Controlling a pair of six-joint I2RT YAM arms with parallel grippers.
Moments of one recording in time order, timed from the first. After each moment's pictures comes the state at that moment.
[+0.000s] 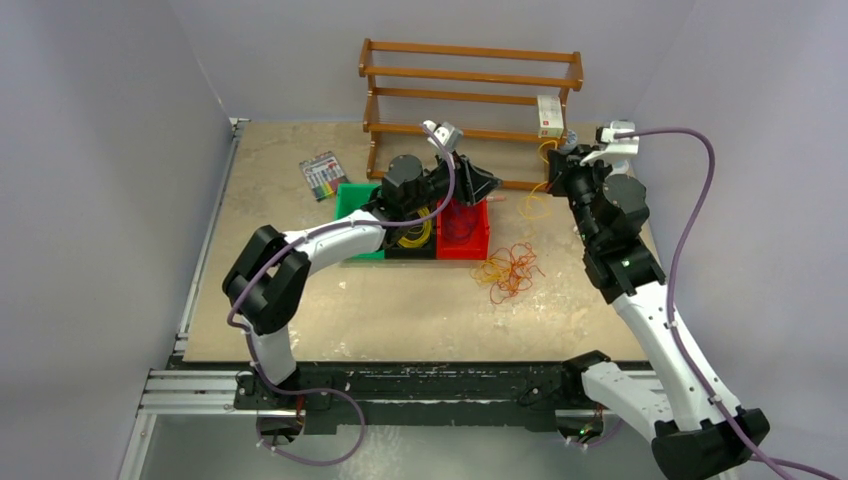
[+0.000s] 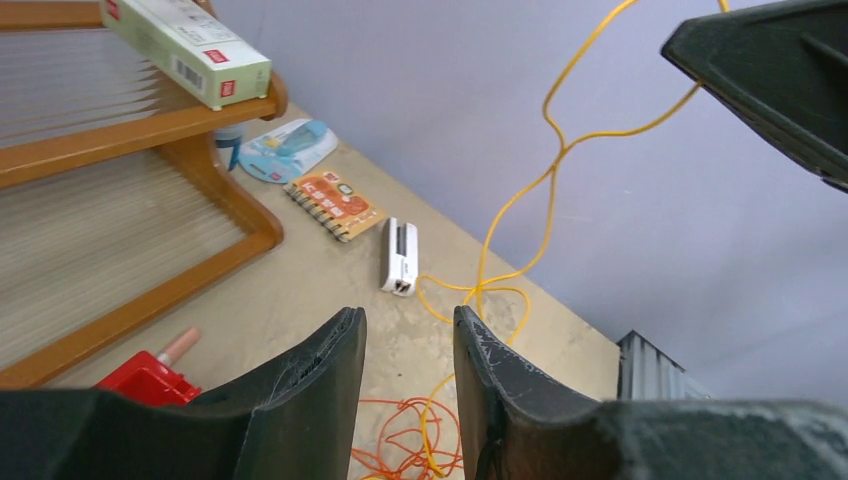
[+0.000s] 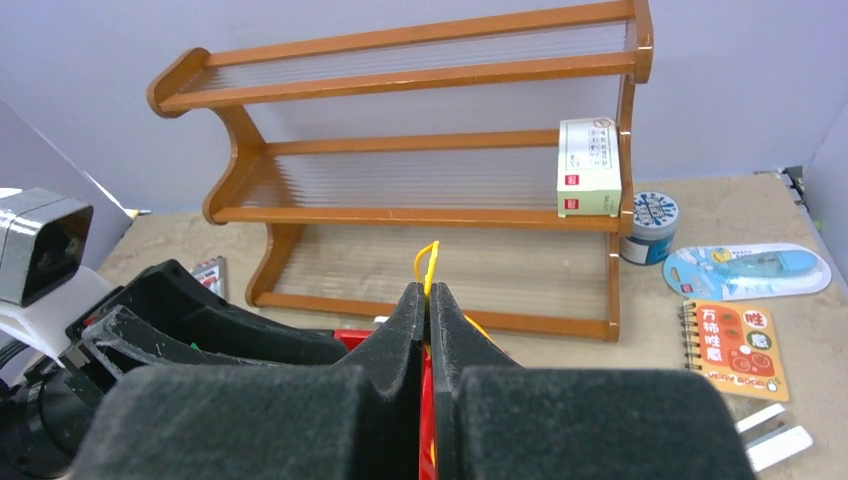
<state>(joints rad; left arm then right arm) -0.72 1.82 1.25 0.65 0.34 -0.48 0.31 0.92 0.99 -0.03 0.21 0.23</state>
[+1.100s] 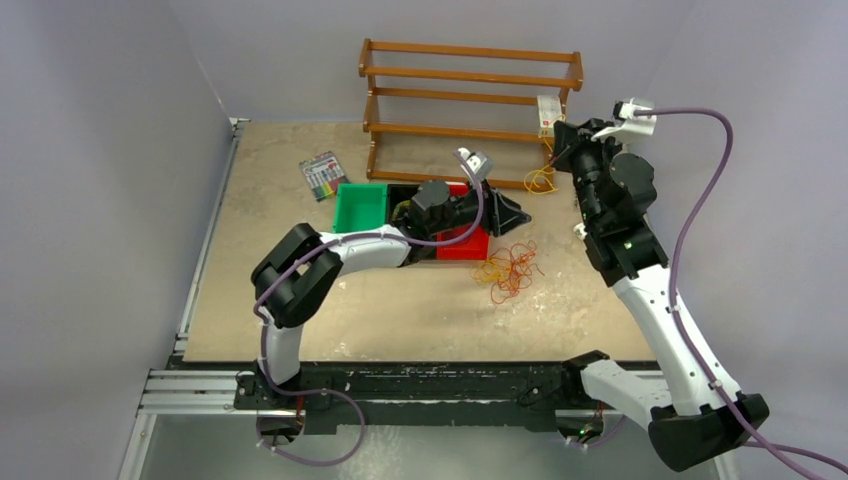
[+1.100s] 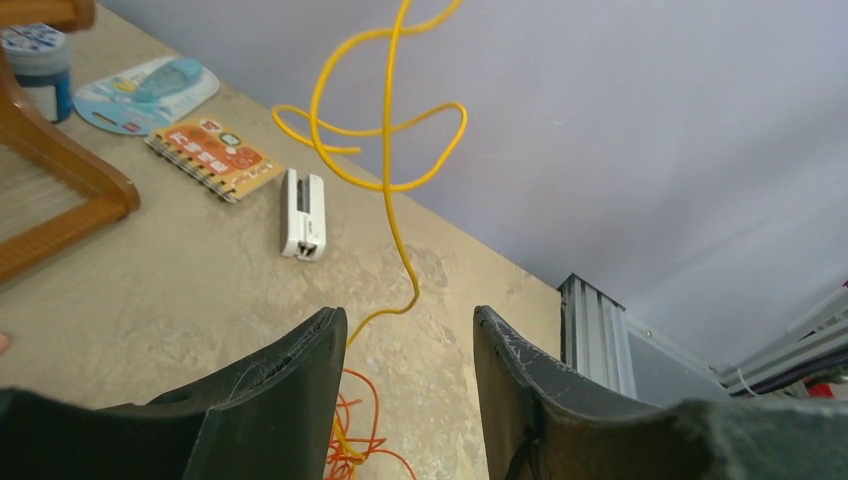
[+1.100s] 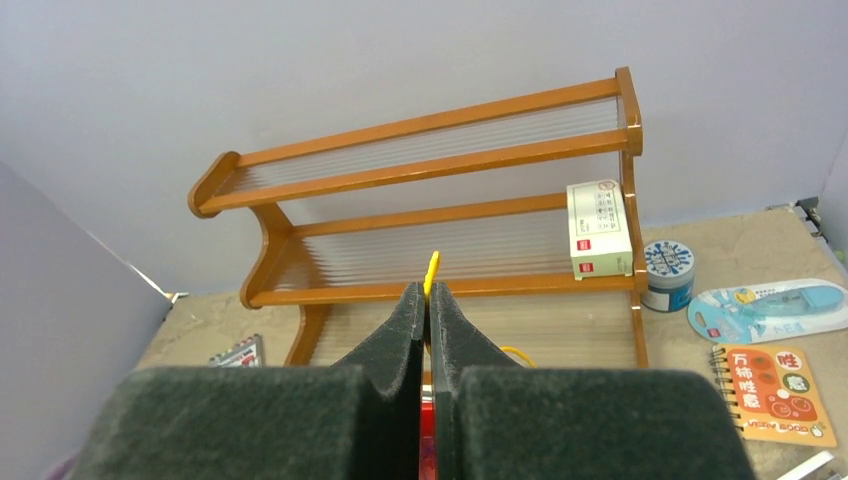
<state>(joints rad) -0.83 1.94 1.26 0.78 0.42 -0.52 0.31 1.01 1.13 0.01 0.27 0.31</state>
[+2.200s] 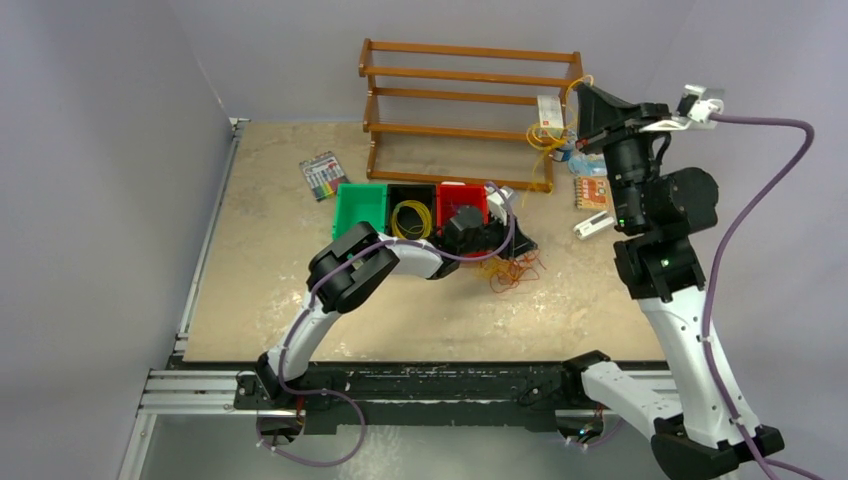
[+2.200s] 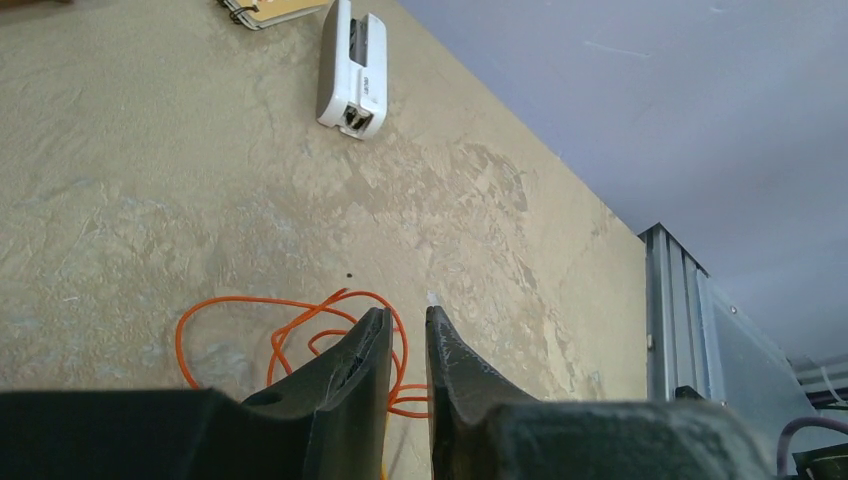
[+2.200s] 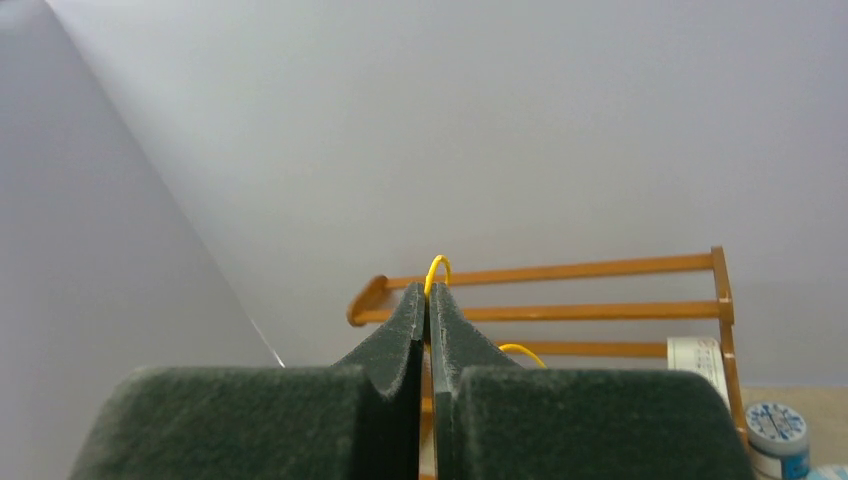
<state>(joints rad) -0.91 2.30 1.41 0.78 0.33 -0.56 0.31 0.95 1.31 0.07 0.14 0.35</state>
